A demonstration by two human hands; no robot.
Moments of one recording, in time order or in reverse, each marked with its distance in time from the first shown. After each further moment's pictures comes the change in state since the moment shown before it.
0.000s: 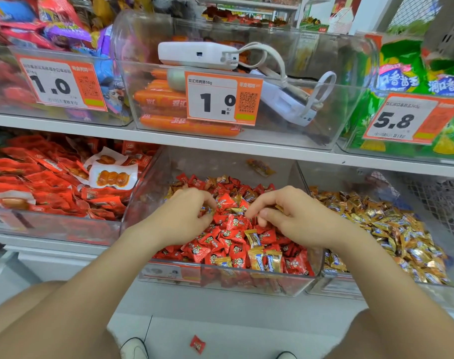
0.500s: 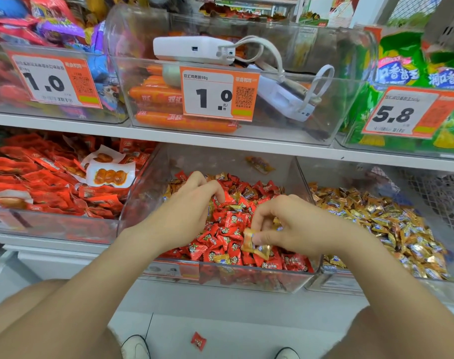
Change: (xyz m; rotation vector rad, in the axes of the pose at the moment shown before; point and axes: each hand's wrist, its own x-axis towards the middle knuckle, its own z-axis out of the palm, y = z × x) left_hand -0.011 0.015 -0.004 -0.022 0.051 0.137; right_hand -0.007 0.002 0.004 -0.113 -0.162 0.044
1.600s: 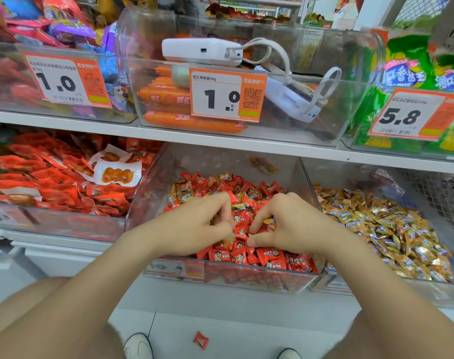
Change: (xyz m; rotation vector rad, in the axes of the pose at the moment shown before) left_hand -0.015 0.011 -0.010 -0.306 -0.211 0.049; right_hand 0.017 0.002 0.014 -0.168 0.132 0.020
